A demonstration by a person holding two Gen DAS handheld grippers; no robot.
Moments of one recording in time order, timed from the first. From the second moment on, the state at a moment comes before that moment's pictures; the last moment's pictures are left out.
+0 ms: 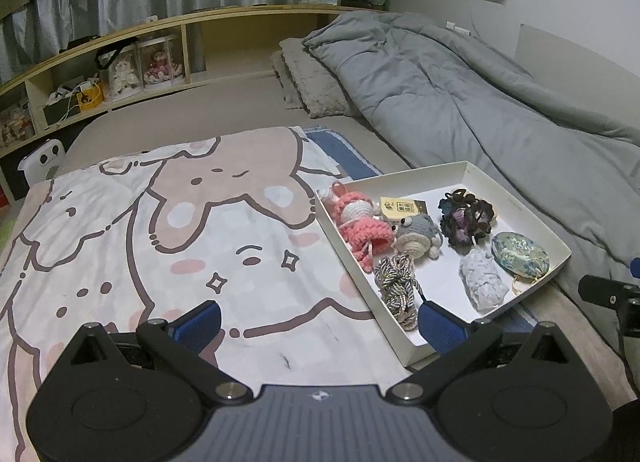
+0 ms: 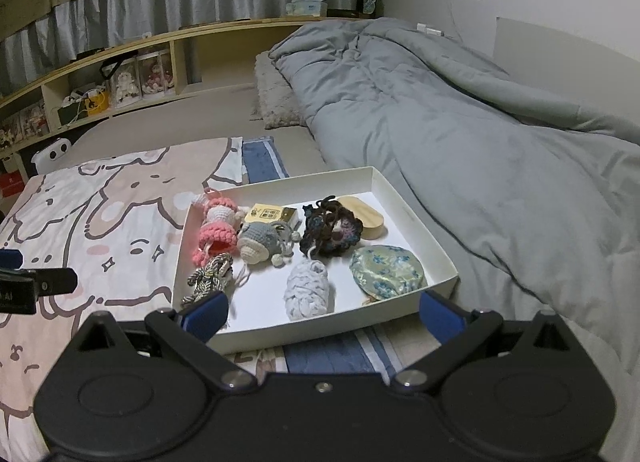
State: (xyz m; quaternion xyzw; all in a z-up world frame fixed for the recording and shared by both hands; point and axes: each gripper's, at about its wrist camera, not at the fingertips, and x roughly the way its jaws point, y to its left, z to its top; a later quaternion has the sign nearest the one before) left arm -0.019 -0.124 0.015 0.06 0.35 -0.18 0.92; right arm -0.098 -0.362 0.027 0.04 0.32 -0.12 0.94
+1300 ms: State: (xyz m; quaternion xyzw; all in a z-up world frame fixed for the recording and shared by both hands) left arm -0.019 -0.120 0.014 0.05 0.35 -0.17 0.92; right arm -0.095 -0.357 0.027 0.02 0.32 -0.13 0.94
